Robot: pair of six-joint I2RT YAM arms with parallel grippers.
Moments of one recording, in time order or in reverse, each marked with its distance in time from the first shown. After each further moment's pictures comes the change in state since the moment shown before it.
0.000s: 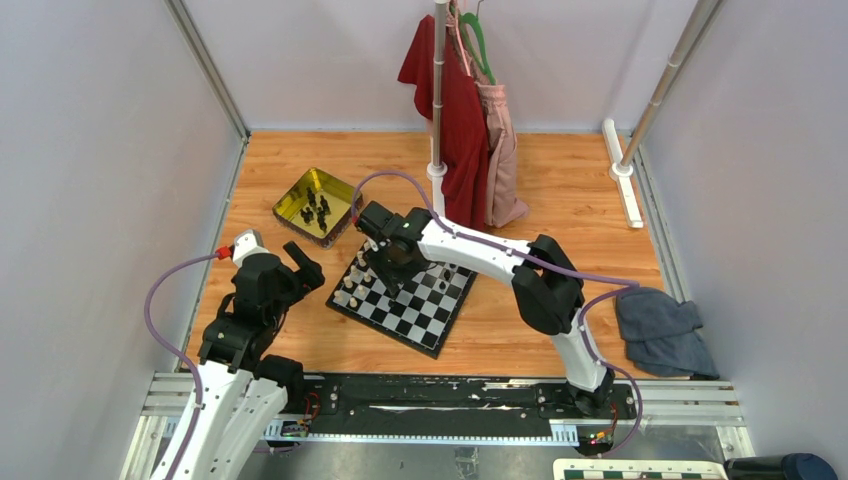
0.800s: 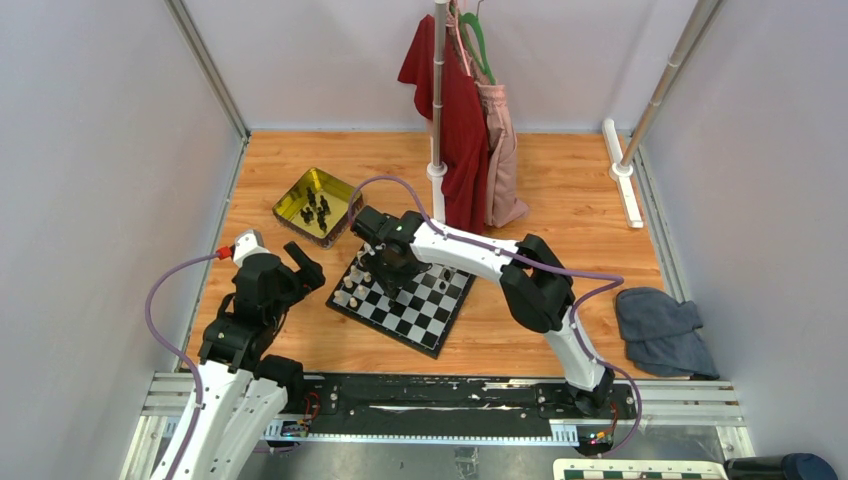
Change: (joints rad) left arm 0.000 0.000 -0.002 0.001 0.008 0.001; right arm 0.006 0.063 0.038 -0.001 -0.018 0.016
